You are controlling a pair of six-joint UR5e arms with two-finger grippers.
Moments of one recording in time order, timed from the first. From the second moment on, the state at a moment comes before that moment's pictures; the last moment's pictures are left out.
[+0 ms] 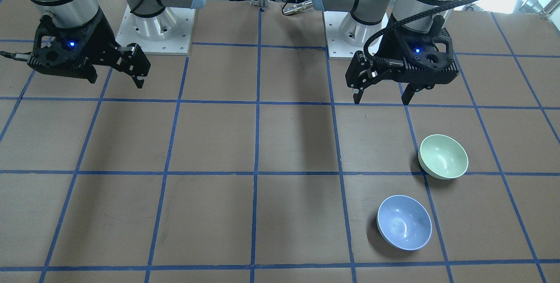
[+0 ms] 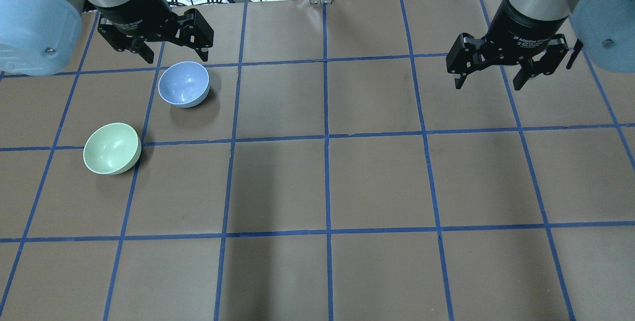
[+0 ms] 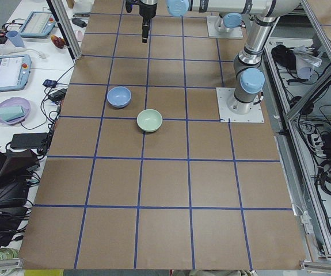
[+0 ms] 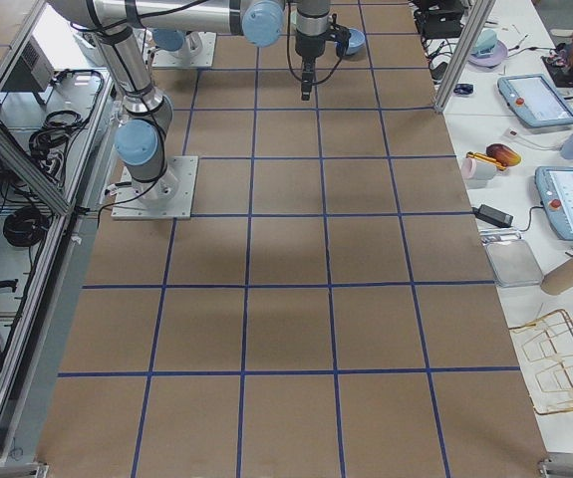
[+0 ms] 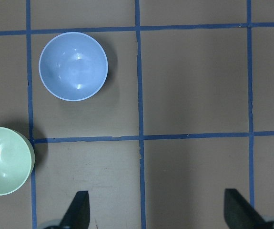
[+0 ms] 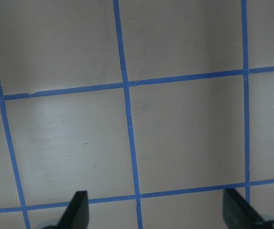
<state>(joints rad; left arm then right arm) -1.59 -1.61 -1.54 -1.42 1.58 -0.01 1.52 -1.59 1.63 -1.60 -1.59 0.04</state>
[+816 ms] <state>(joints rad) -1.59 -1.60 -1.55 -1.42 1.58 -0.01 1.52 -1.59 1.63 -1.60 -1.59 0.04</state>
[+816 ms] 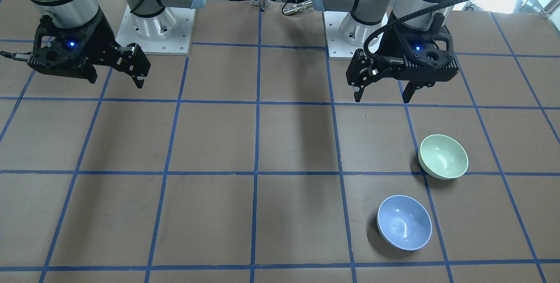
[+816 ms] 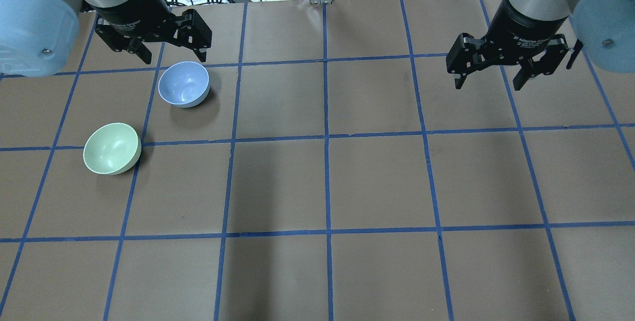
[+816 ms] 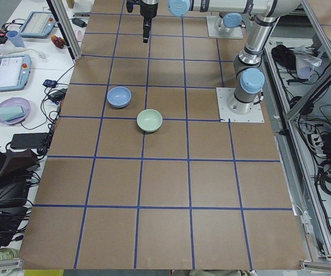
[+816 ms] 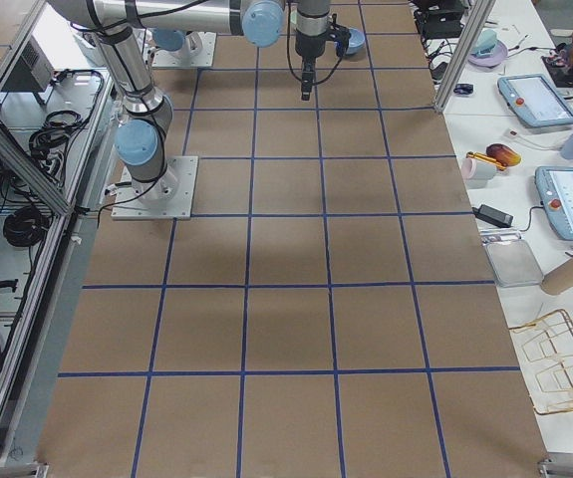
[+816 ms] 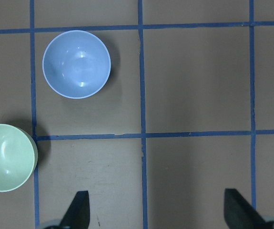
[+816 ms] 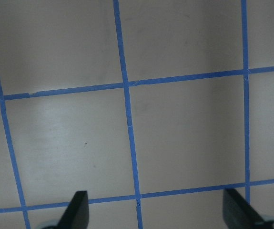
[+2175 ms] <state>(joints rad) -1.49 -1.59 -1.55 -1.46 1.58 0.05 1.52 -1.59 1.63 -1.60 -1.59 0.04</state>
